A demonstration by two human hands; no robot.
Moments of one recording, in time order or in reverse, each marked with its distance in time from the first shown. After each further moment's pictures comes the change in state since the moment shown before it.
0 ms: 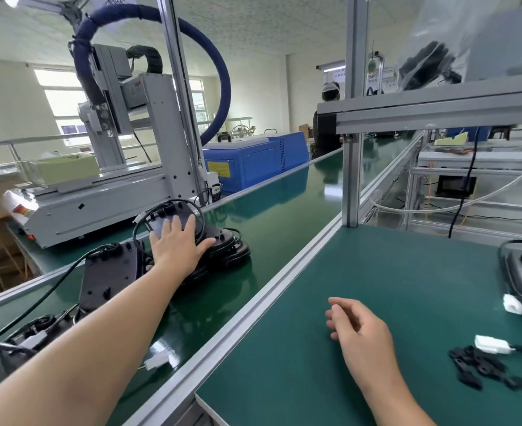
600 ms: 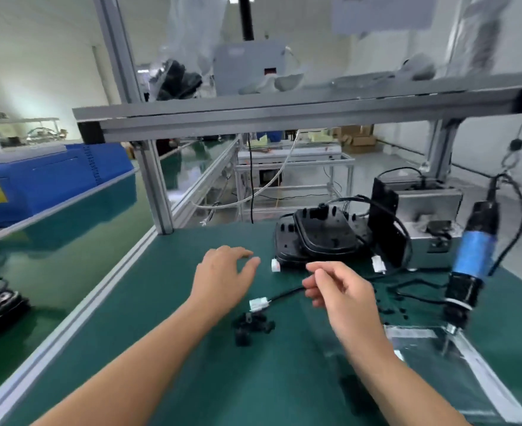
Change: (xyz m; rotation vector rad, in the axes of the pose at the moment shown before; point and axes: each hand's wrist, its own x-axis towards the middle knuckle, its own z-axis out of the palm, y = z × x) left_hand -0.176 0.340 -0.073 -0.853 -0.208 0.738; right_hand -0.031 -0.031 -0.229 0.047 0.489 -0.097
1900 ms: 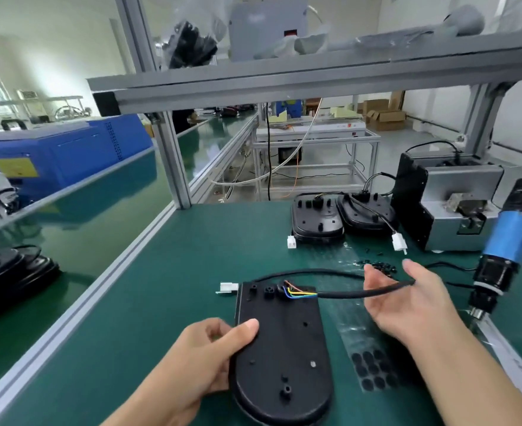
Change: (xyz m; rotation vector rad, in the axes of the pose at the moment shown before) left_hand -0.135 0.005 -0.036 -0.980 -0.367 -0.689; right_hand 0.018 0.003 -0.053 0.878 0.195 0.831
